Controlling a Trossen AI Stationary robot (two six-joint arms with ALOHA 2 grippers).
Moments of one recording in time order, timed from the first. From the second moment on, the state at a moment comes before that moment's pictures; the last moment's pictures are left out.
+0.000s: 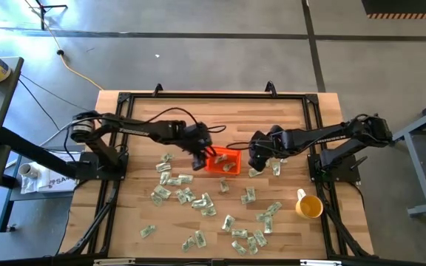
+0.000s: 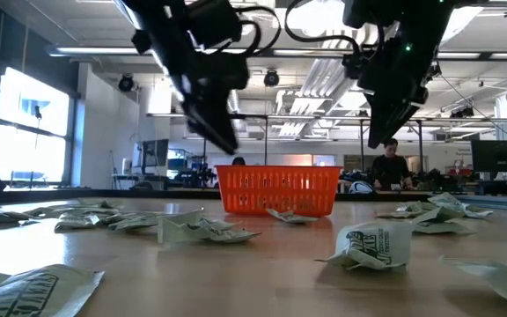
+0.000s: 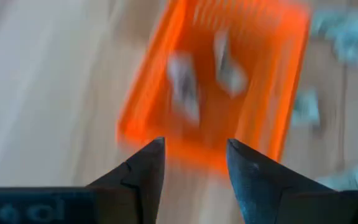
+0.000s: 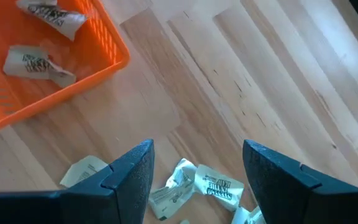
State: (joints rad) left arm 0.12 1.63 1.08 -0.46 0.07 -0.18; right arm 0.04 1.43 0.96 -0.84 0.40 0.59
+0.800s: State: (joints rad) left arm -0.02 1.46 1.00 -0.77 -0.09 -0.44; right arm 0.03 1.43 0.59 -0.24 0.03 0.10
